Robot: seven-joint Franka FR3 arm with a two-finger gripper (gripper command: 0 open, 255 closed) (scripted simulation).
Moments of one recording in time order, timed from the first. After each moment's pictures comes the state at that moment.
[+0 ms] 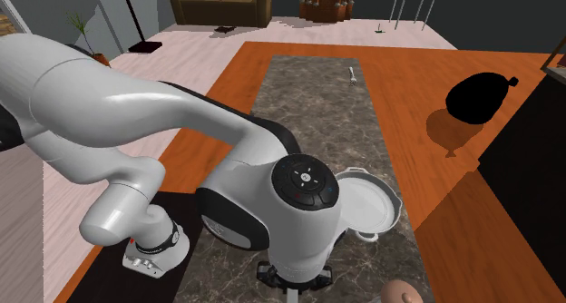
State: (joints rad) arm -0.05 -0.22 -0.30 -2.15 -0.07 1.93 -1.91
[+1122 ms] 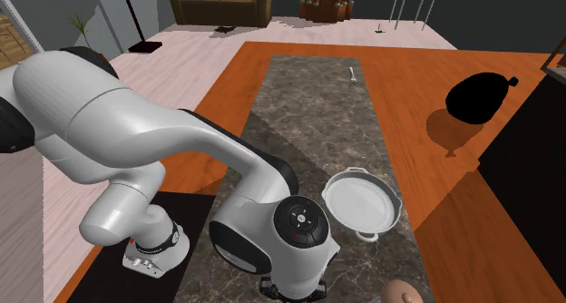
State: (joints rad) arm -0.05 -0.16 -0.31 -2.30 -0.05 2.14 -1.92
